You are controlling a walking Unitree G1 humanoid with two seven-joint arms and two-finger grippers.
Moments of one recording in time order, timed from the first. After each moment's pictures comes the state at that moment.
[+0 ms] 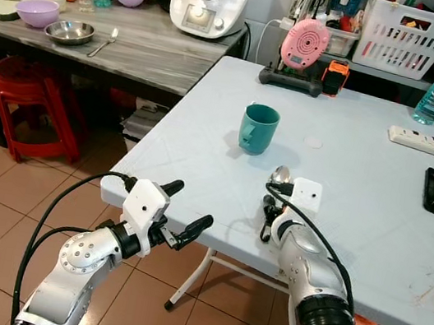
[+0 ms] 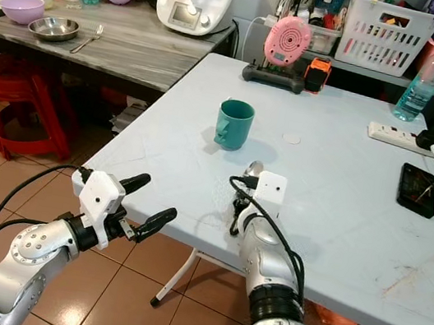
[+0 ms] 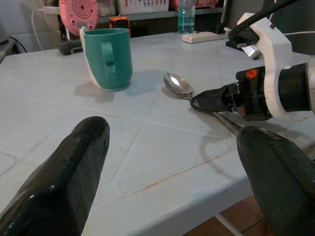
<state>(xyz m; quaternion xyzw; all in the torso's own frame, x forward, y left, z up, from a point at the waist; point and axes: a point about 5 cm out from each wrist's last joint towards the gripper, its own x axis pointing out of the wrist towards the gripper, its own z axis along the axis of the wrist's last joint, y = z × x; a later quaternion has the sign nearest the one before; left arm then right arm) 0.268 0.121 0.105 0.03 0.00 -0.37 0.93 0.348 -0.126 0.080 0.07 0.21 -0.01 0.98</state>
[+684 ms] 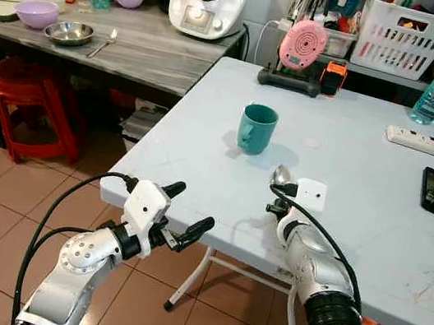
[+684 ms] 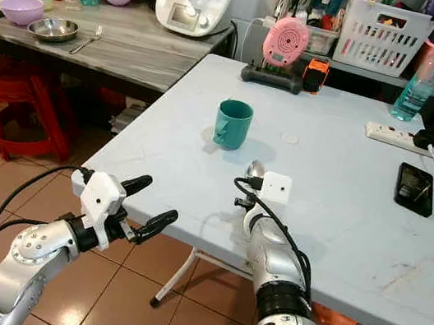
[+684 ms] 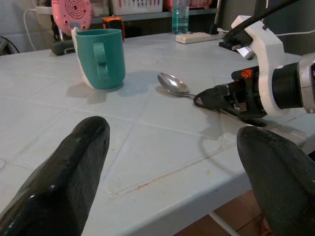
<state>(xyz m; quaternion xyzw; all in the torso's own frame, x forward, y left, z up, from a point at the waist) 0.267 0.120 0.105 0.03 0.00 -0.38 0.93 0.350 -0.136 0.077 0.05 0.22 -0.01 0.97</state>
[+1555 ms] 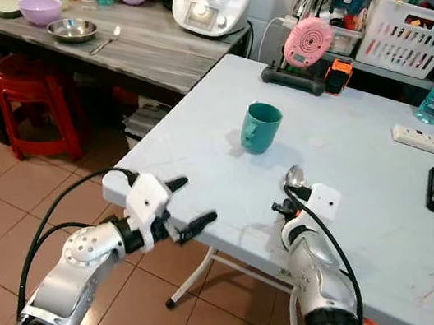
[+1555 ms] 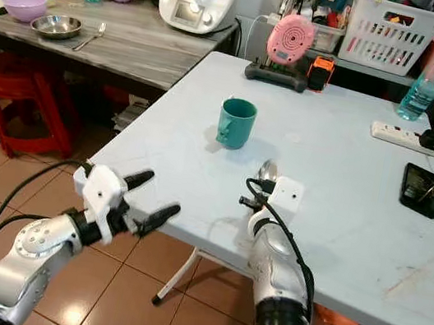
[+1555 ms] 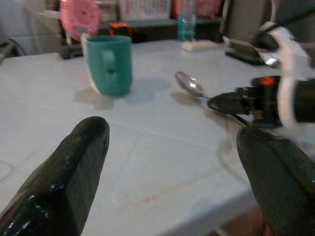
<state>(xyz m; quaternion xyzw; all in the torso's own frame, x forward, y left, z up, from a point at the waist) 0.276 0.118 0.112 0.01 -0.02 -0.36 0.93 0.338 -0.144 0.091 0.12 0.15 -0.04 0.98</state>
